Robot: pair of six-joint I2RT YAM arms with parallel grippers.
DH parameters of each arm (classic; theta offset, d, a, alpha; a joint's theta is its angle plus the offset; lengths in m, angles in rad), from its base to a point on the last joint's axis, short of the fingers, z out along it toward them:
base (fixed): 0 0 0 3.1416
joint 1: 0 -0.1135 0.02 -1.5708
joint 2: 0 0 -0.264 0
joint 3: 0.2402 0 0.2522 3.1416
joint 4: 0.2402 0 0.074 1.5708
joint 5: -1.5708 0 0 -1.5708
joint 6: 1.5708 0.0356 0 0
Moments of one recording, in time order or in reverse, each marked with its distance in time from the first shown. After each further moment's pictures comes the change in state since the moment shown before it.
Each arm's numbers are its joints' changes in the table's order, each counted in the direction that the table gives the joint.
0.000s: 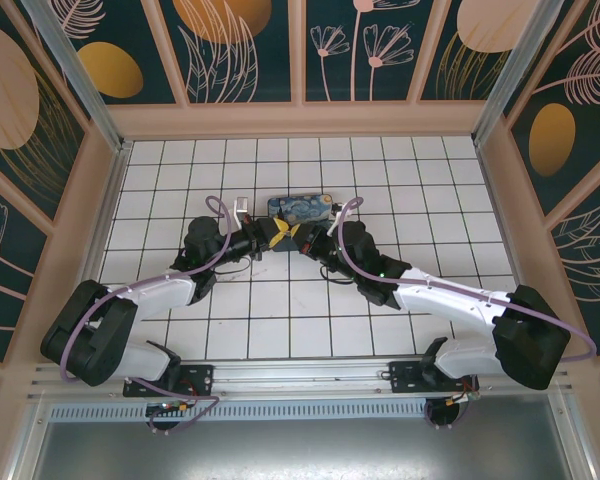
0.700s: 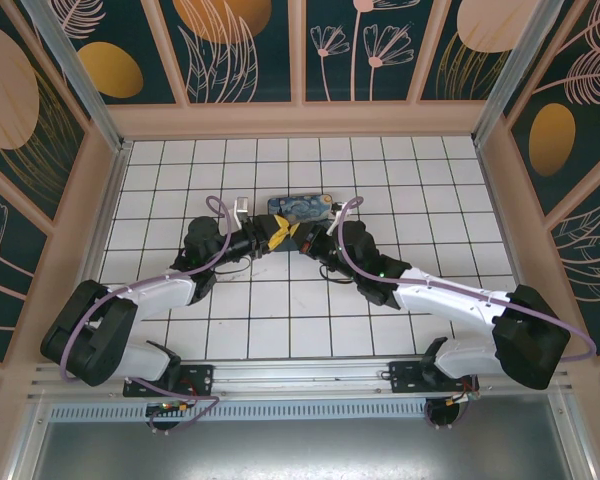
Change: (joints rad) left arm 0.000 0.000 0.000 -0.004 -0.007 -0.009; right arm 0.000 -0.002 0.002 -0.011 0.000 0.000
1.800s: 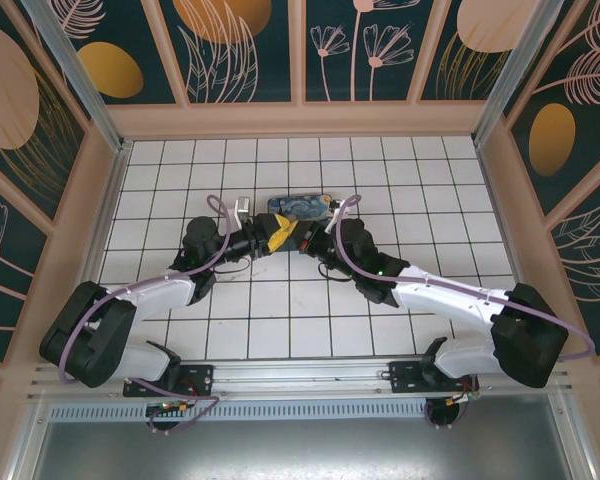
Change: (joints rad) left arm 0.000 0.009 0.000 -0.023 -0.042 -0.029; right arm 0.000 -0.014 0.021 -0.002 -0.001 -0.021
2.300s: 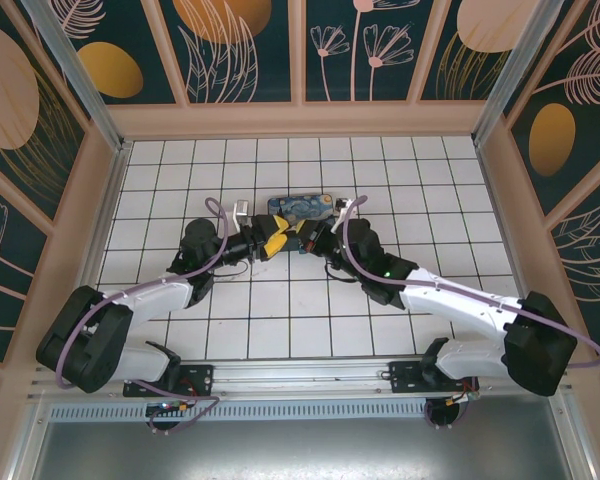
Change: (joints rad) left arm -0.005 0.026 -0.021 0.034 -0.004 0.025; right arm 0.005 0.061 0.002 0.077 -0.053 -0.071
